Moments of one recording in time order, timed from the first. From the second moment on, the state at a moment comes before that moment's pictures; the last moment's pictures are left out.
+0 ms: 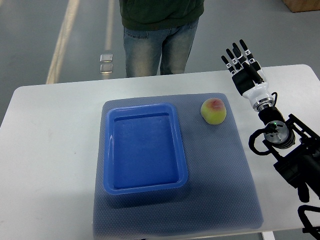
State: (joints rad) left arm -0.07 0.00 -0.04 -0.19 0.00 0.03 0.08; right arm 0.57 -0.10 1.14 0.75 -0.14 0.35 0.33
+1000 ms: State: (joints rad) left arm -0.08 0.00 -0.04 -0.22 0.00 0.06 0.08; right arm 0.95 -0.35 0.25 0.71 -1.35 0.15 0.24
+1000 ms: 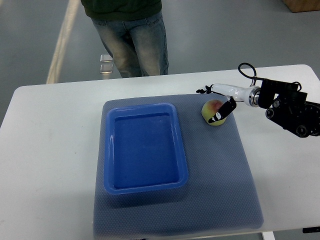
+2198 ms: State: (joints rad) left arm -0.08 0.00 -0.04 -0.21 0.00 0.06 0.08; right arm 1.16 -0.56 0.24 1.03 -1.10 0.26 0.24
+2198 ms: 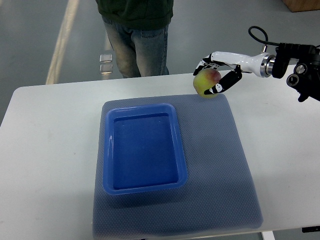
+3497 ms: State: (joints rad) left arm -0.08 0.00 -0.04 -0.22 0.00 0.06 0.08; right arm 1.13 -0.31 0.40 0.92 -0.85 0.21 0.25
